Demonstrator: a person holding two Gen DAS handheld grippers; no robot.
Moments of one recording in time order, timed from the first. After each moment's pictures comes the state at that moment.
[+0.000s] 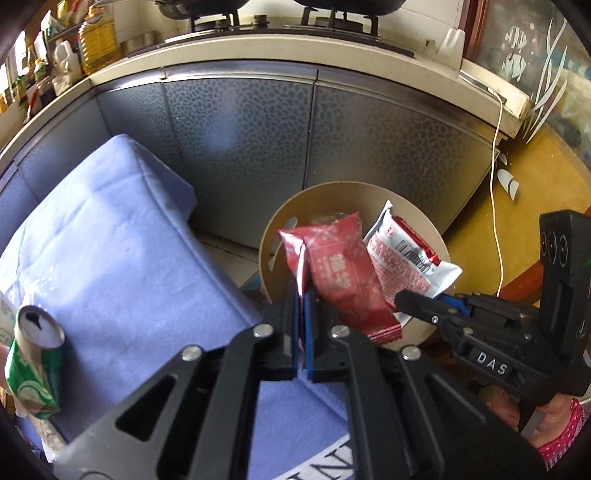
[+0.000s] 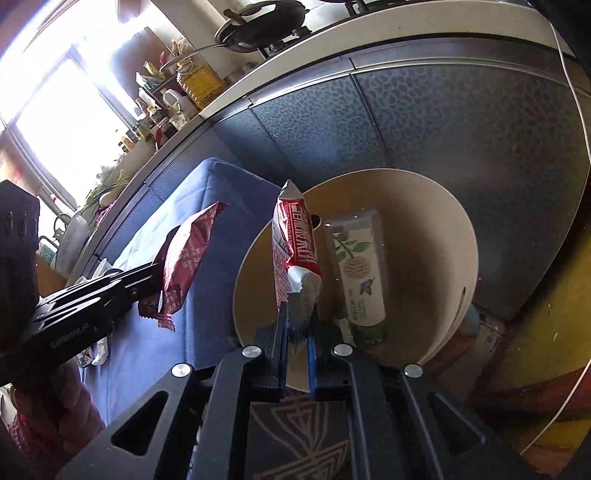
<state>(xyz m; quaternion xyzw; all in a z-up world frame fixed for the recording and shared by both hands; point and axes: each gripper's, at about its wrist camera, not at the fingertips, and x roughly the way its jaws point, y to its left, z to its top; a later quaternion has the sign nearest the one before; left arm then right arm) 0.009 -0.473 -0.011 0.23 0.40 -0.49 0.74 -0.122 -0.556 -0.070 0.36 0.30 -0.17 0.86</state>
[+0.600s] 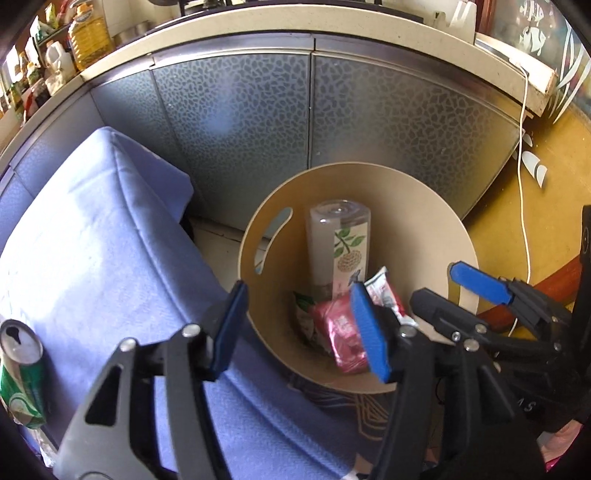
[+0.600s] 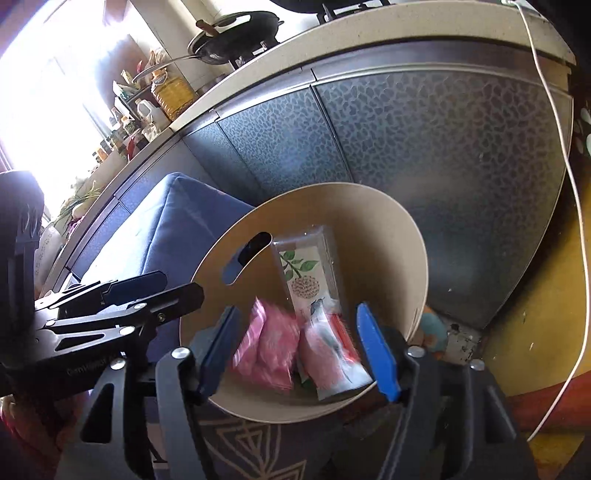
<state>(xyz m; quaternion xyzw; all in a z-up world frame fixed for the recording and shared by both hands) 0.005 -0.509 -0.040 0.25 0.41 -0.46 0.75 -0.134 -0.564 -0.078 0.33 0.29 -0.23 0.87</state>
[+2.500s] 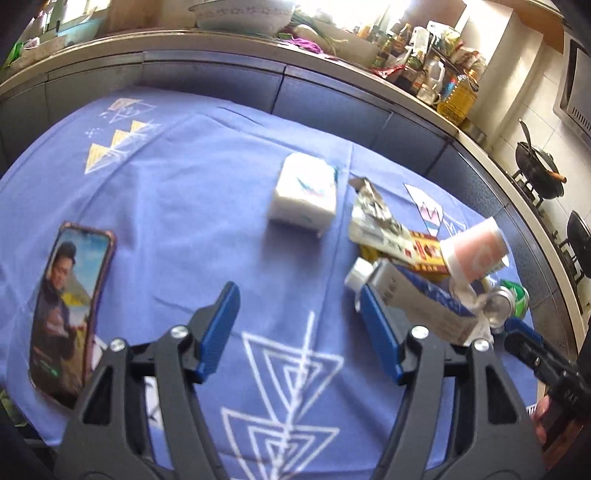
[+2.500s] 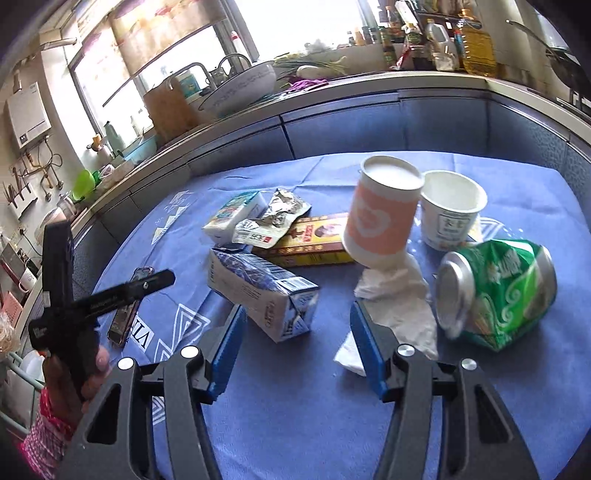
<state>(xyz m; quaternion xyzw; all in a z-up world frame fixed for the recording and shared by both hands) 0.166 0.088 0.006 -0.12 0.41 -0.11 0.90 0.121 -0.187 0.038 0.12 0.37 0.14 0.91</state>
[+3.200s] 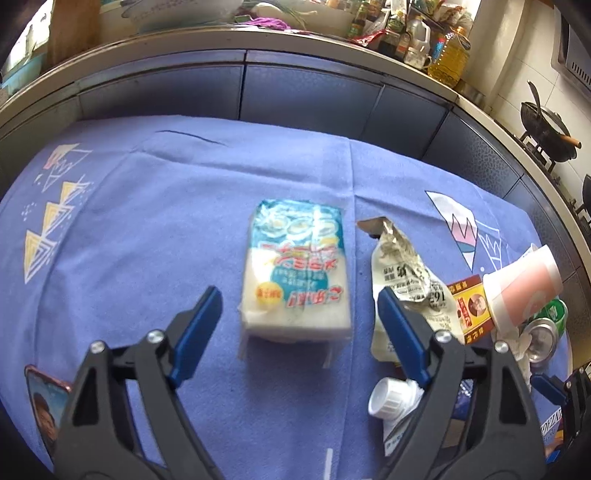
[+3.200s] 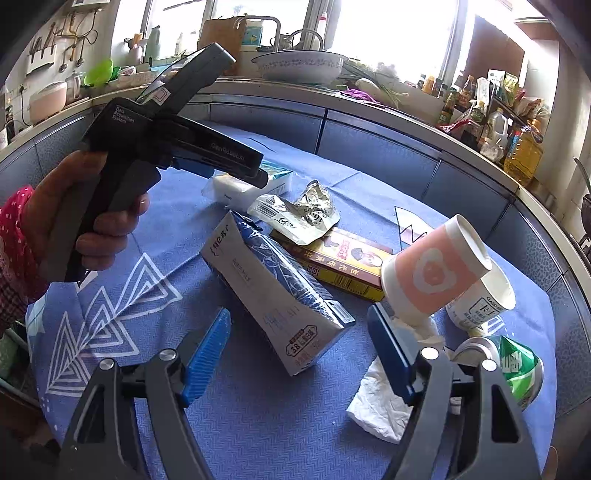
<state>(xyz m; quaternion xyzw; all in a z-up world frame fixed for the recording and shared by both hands) 0.281 0.046 -0.011 -0.04 0.45 -0.15 0.88 0.144 -0.108 0.008 -0.13 0.35 0.11 0.92</state>
